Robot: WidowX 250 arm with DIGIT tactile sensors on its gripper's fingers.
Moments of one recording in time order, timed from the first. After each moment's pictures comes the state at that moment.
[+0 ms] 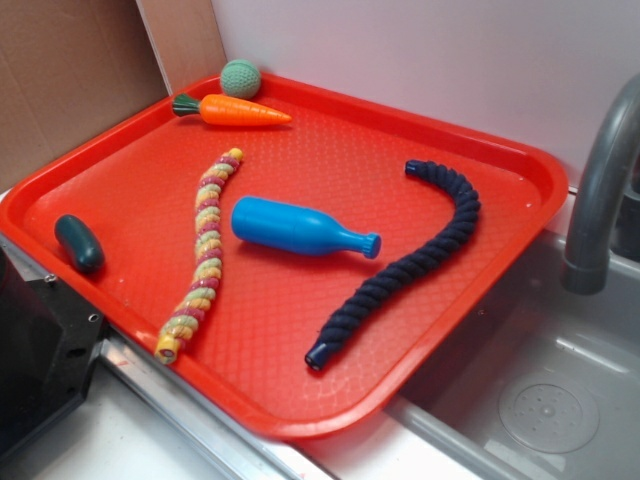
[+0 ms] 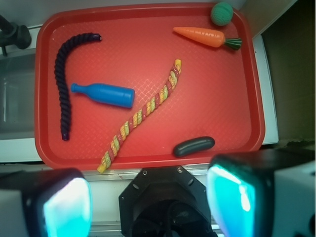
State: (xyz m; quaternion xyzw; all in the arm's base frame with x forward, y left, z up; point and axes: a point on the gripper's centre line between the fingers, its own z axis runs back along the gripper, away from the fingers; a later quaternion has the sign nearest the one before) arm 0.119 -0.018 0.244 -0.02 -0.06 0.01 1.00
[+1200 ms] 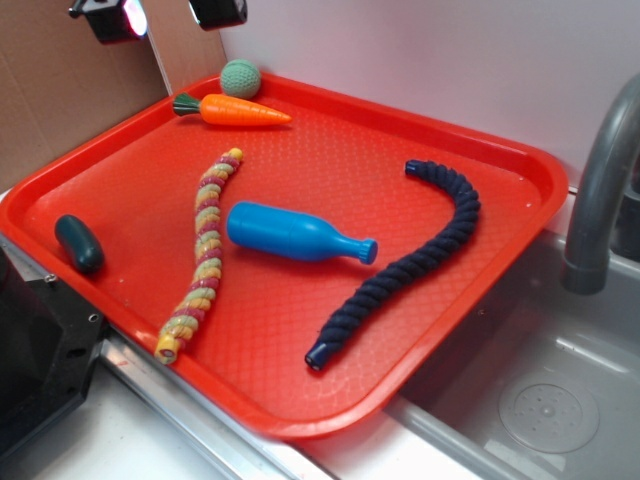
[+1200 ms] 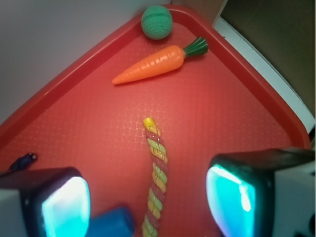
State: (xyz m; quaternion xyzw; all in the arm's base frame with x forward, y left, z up) arm 0.227 0.031 0.156 0.00 -0.09 0.34 0.94
